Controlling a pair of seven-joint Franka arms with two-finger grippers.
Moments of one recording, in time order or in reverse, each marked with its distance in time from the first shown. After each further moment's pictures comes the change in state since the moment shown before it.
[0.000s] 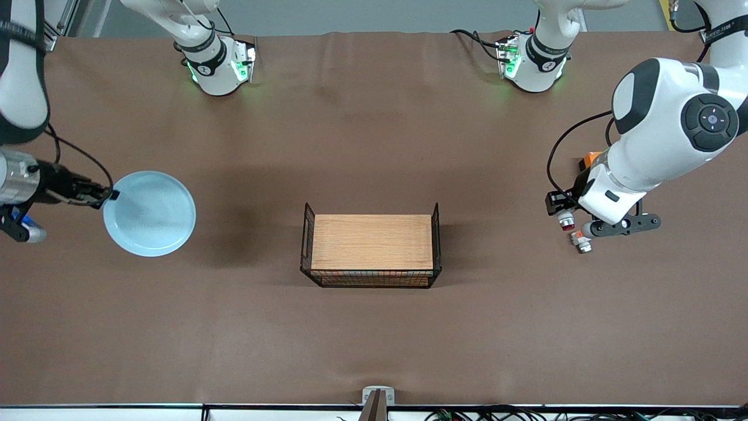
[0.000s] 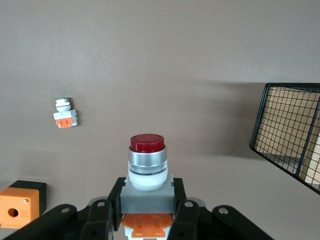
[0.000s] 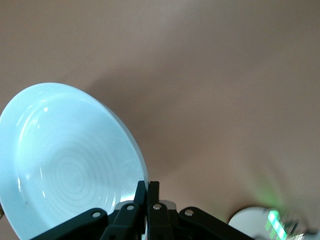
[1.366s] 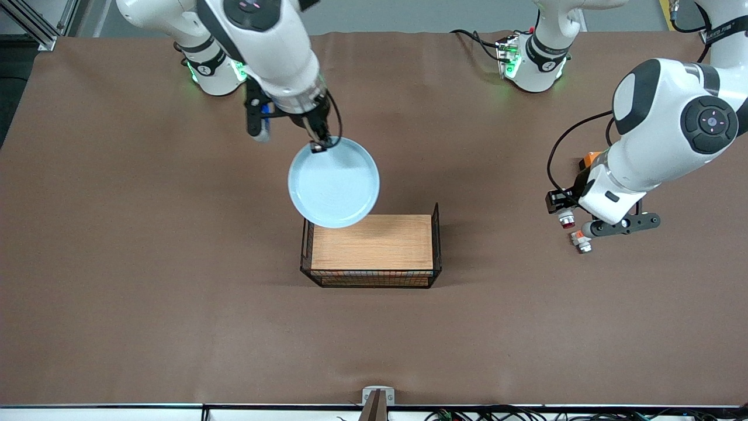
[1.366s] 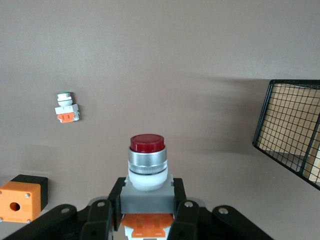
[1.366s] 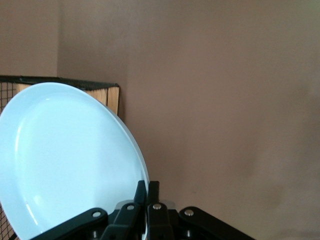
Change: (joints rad) left arm 0.005 0.001 -0.001 -0.001 0.000 -0.018 -0.006; right arm 0.740 0.106 0.010 0.141 0.006 0.239 1.584
